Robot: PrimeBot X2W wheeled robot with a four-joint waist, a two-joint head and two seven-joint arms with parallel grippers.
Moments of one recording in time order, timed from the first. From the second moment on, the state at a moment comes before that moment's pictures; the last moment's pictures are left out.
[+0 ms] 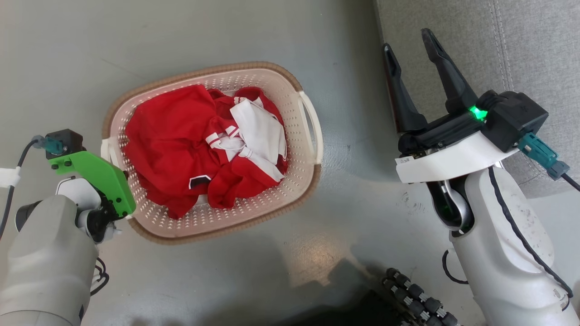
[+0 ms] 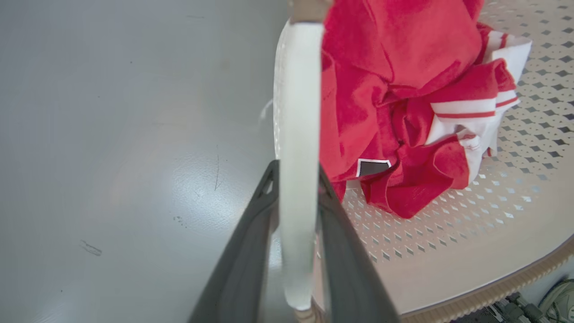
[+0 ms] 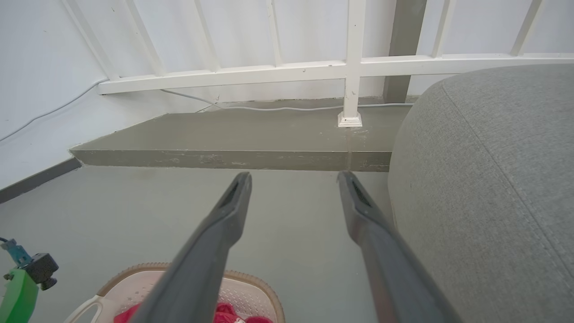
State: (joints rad) left arm -0.76 0.19 -0.39 1.07 -0.71 -0.12 0.27; right arm -0.41 -0.05 0.28 0.05 0.21 0.10 -0.25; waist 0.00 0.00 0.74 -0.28
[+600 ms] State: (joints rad) left arm -0.77 0.19 -0.41 1.09 -0.72 -0.12 0.17; right arm -0.41 -0.05 0.28 0.09 0.23 0.10 -0.25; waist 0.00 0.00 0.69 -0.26
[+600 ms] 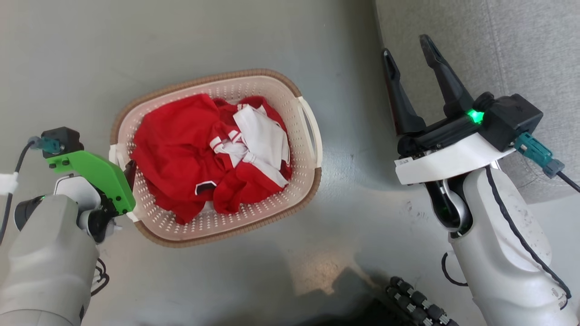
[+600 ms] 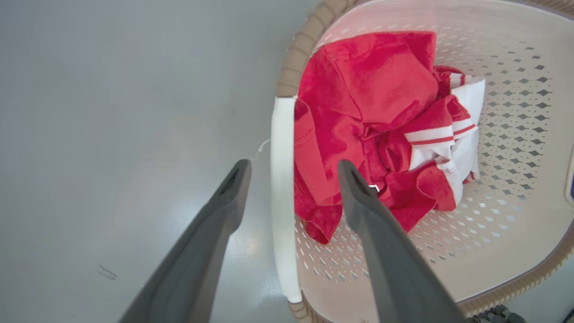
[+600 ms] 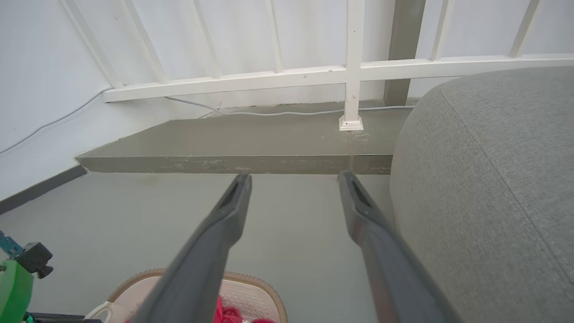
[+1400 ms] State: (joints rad) left arm -0.62 0.20 -0.50 0.93 -0.72 -0.12 -0.24; right arm -0.33 -0.05 0.17 0.18 0.20 0.10 -0.25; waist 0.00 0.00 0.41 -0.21
